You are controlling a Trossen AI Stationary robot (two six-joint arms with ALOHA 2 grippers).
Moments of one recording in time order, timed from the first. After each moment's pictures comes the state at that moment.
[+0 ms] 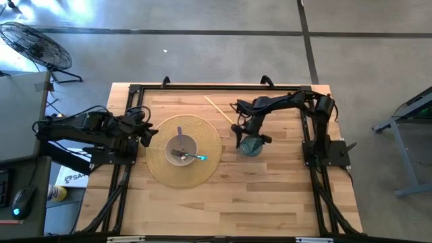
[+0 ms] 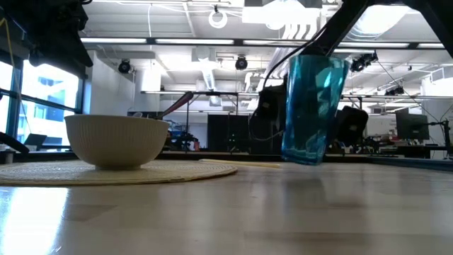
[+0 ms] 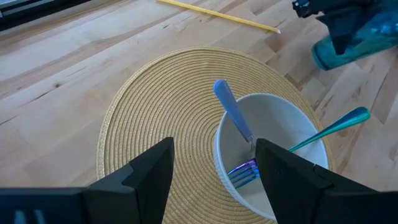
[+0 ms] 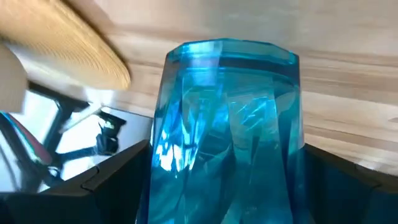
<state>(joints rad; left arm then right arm) -0.07 0.47 0.69 -1.00 -0.41 -0.80 -0.45 1.94 1.08 -0.72 -1.05 1.20</state>
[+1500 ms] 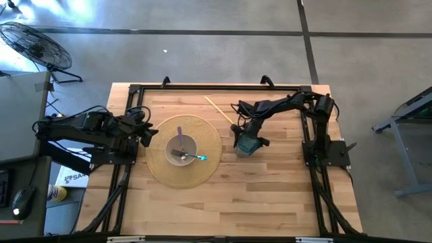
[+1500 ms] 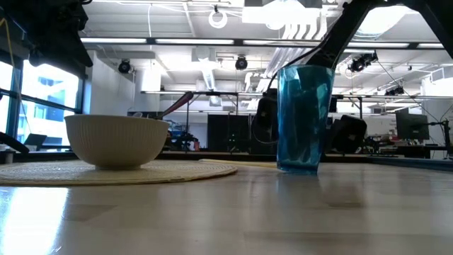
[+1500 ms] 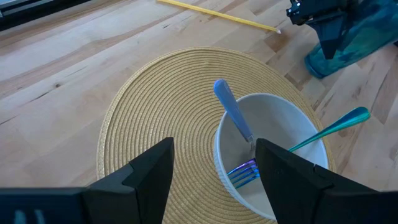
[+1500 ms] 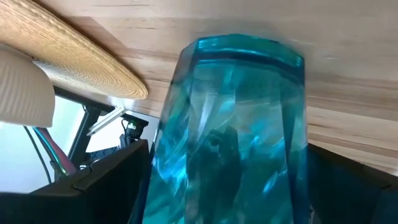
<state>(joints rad) -0.07 0.47 0.69 -1.00 -0.41 -0.80 -0.46 1.94 0.98 -0.44 -1.10 1.39</state>
